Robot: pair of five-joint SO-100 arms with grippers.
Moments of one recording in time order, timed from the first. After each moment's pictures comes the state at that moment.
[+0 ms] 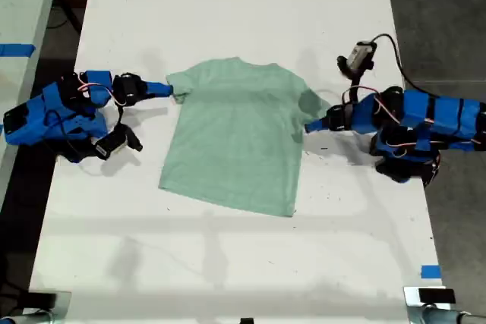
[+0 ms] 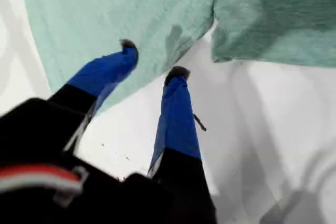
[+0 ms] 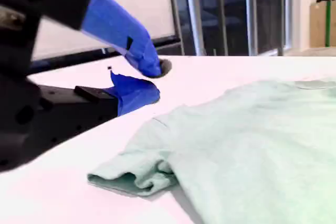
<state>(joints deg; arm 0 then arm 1) -32.3 205.5 186.3 47.2 19.8 21.6 156.8 146.8 65.0 -29.4</state>
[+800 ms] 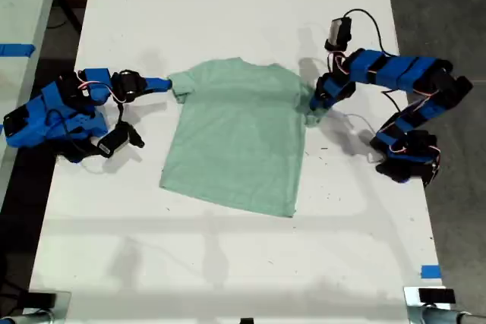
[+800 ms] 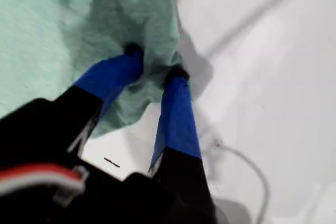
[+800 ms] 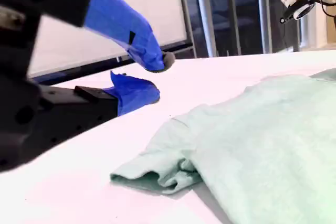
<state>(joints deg) -33.8 205.5 186.3 47.5 22.0 47.9 104.5 123.6 60.3 -44.6</state>
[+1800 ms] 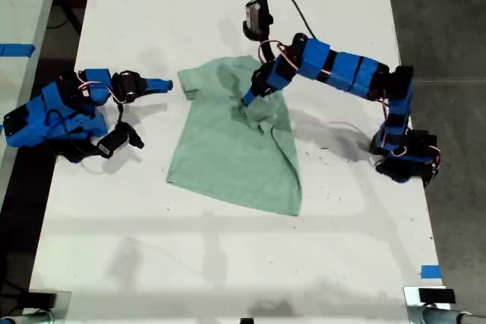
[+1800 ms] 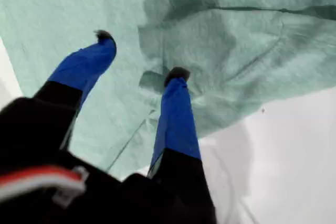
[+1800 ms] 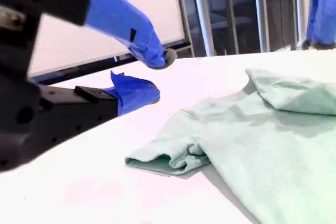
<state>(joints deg) -33.5 205.5 186.3 47.7 22.0 25.6 73.7 49.9 88.4 -51.5</state>
